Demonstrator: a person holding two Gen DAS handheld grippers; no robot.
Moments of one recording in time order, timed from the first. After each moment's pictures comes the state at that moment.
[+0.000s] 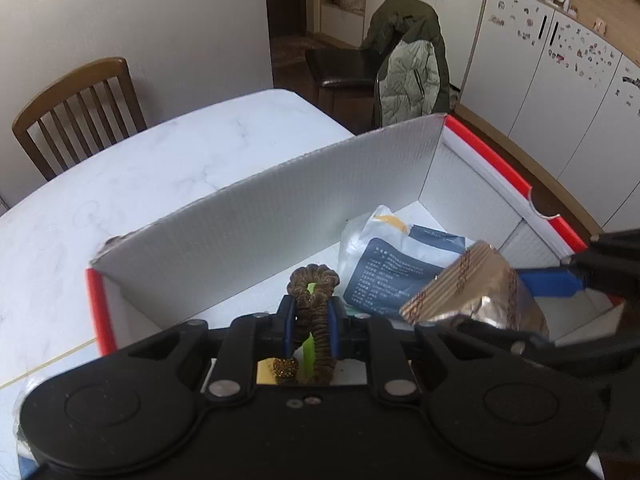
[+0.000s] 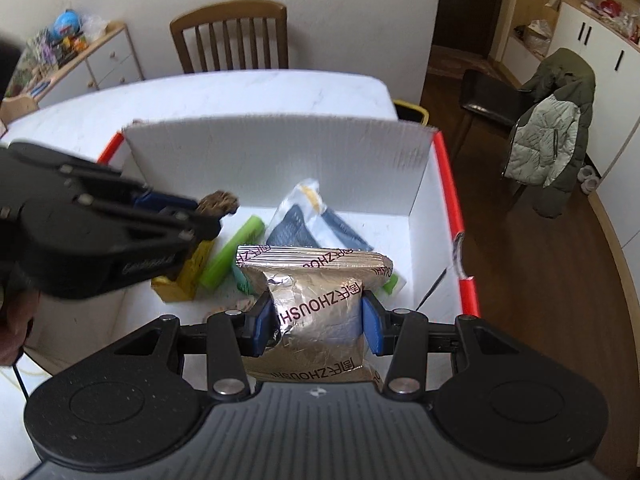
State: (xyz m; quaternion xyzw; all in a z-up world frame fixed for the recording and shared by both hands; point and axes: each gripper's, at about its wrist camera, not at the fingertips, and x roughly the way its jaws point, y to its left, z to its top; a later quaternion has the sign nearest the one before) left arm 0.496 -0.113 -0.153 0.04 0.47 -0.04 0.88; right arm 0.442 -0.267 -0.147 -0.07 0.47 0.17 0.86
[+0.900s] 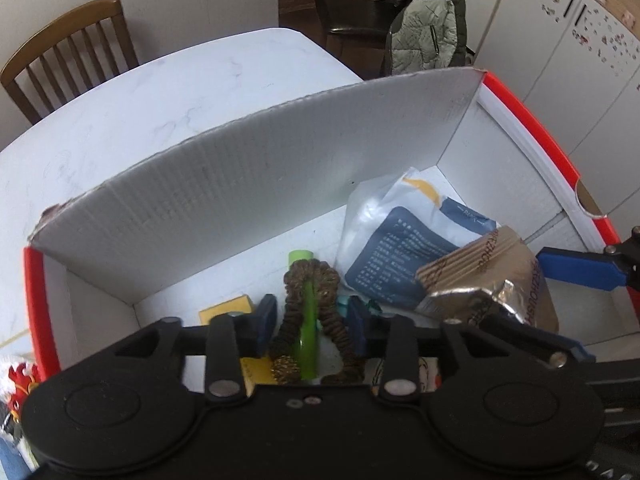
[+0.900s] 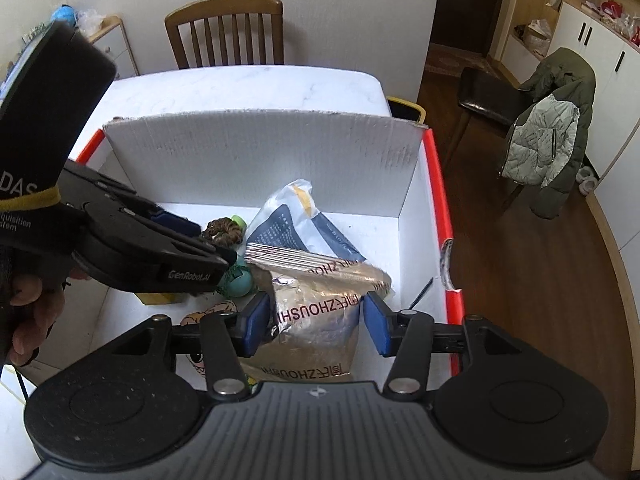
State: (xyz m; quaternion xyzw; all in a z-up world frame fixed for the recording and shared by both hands) left arm 0.524 -0.111 -0.181 0.00 0.55 -0.03 0.84; right arm 0.453 -0.279 -0.147 -0.07 0.47 0.17 0.86
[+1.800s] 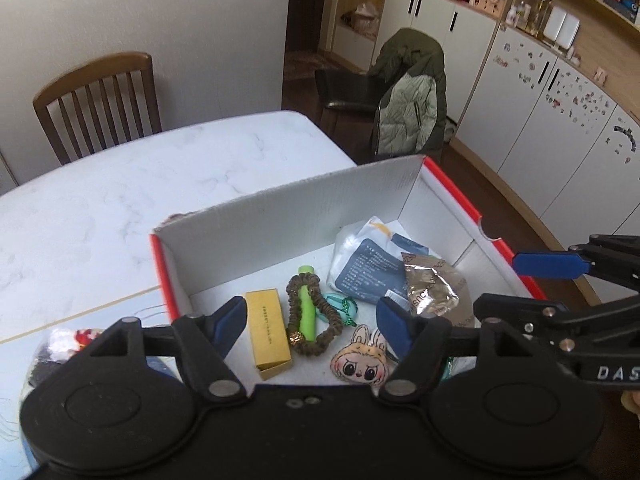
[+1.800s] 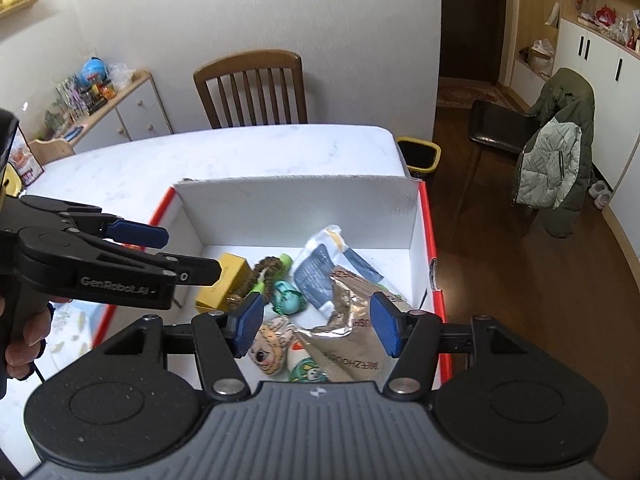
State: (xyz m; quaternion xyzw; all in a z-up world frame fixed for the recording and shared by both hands) left arm 0.439 -0.087 -0.095 -0.02 0.45 -0.04 0.89; right arm 0.403 -0.296 -0.084 -0.02 0.41 0.20 0.89
